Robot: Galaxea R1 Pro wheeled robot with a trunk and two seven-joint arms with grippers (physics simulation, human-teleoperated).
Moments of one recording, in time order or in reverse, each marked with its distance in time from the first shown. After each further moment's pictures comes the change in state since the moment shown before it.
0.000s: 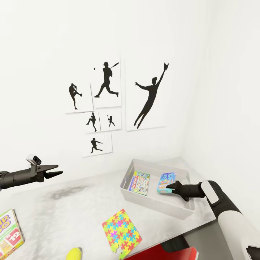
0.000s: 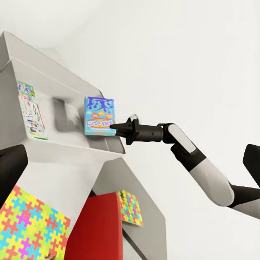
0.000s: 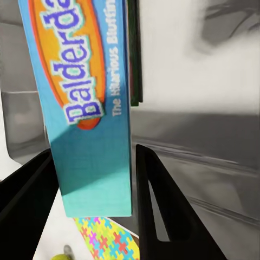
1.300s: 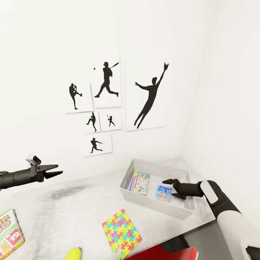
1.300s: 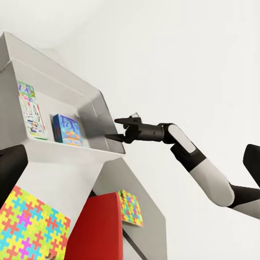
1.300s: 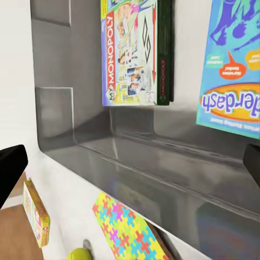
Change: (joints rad) left arm 0.000 0.001 0.001 0.000 0.000 0.000 0.000; right arm 0.000 0.004 0.003 -0.002 0.004 0.000 0.094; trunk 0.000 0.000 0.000
